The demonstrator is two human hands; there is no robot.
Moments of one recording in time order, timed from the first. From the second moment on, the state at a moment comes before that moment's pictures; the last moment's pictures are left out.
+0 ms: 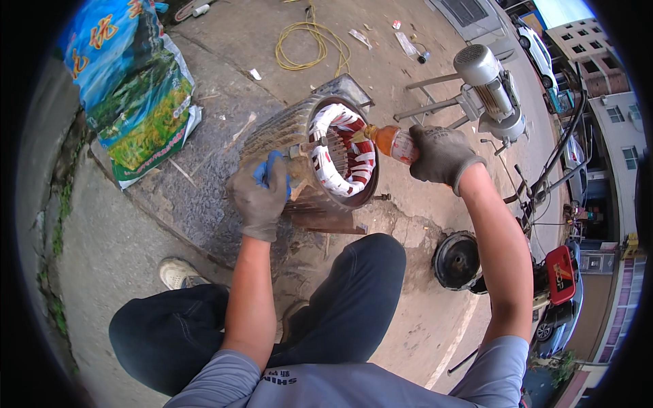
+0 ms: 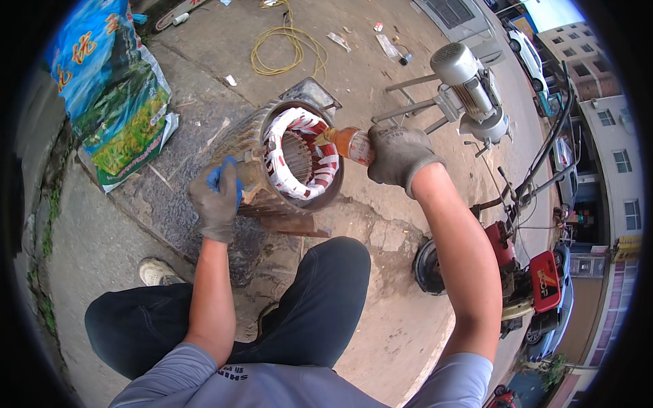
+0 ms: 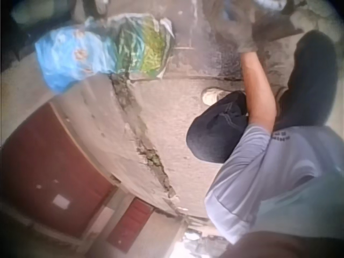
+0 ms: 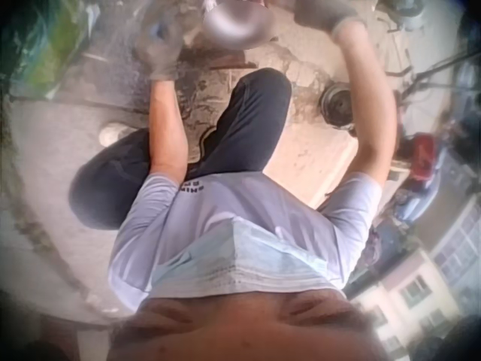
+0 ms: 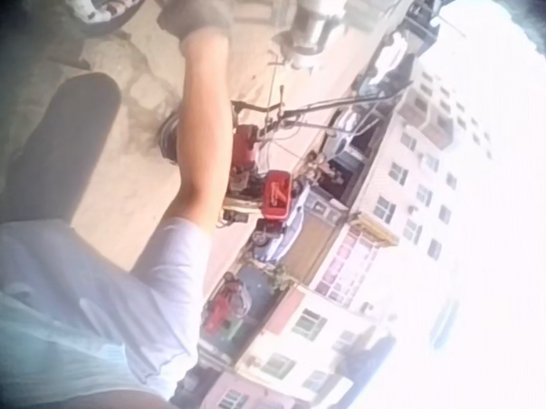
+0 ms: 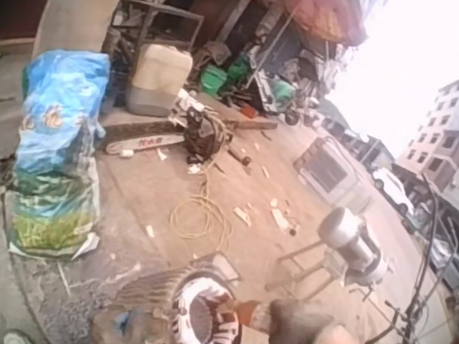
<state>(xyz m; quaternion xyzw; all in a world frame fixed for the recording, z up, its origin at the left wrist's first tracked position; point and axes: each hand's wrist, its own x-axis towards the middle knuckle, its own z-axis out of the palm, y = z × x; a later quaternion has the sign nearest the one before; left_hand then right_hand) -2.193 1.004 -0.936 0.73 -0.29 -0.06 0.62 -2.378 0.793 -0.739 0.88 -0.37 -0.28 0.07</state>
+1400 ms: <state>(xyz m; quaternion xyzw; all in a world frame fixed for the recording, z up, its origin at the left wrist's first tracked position) -2.194 1.001 -0.930 0.72 -0.30 -0.02 0.63 -2.375 0.809 -0.715 0.84 -0.39 -0.36 0.08</state>
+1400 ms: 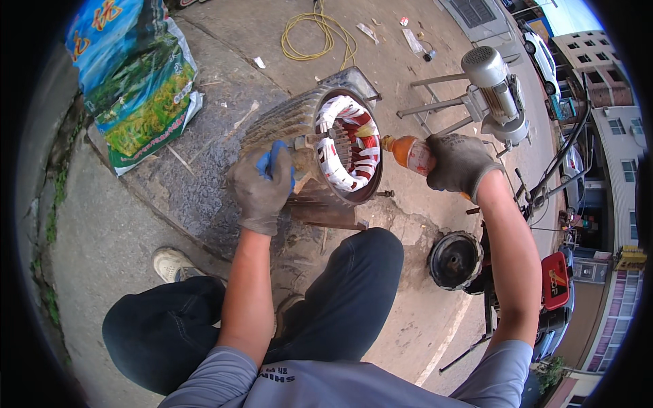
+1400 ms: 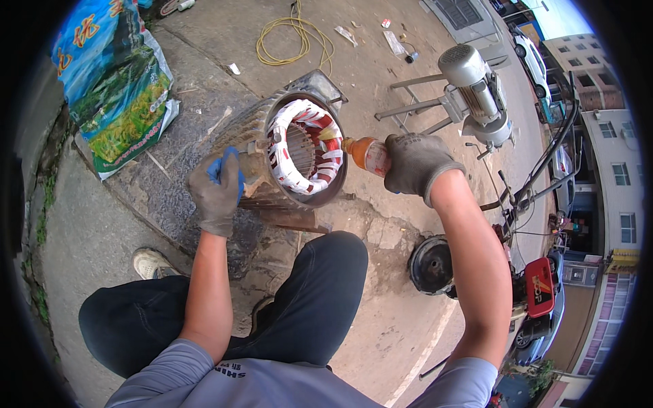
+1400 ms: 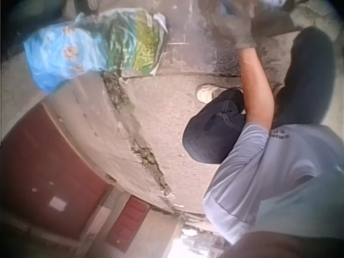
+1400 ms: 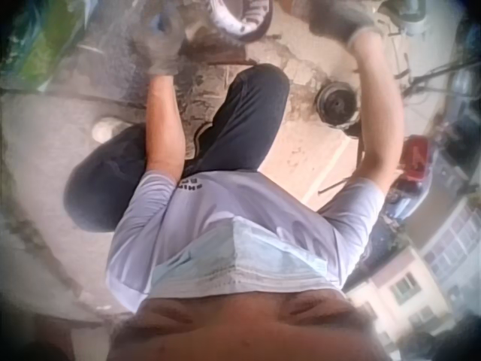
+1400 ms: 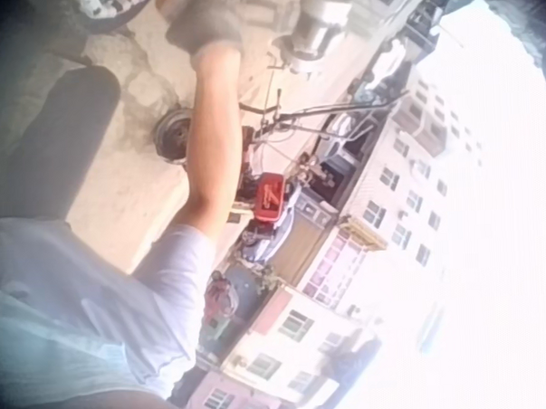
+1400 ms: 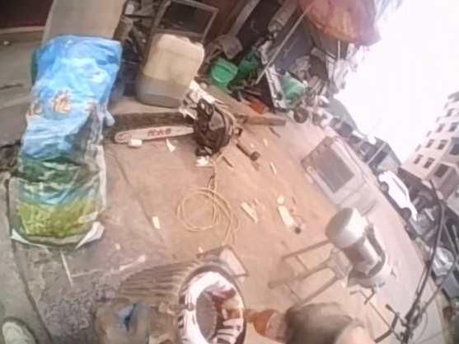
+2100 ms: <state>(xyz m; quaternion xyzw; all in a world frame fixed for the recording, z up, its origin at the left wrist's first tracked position) -2.195 0.999 -0.939 0.72 -0.30 -0.03 0.63 -2.385 0.801 -0.733 0.87 -0.37 -0.31 0.08</state>
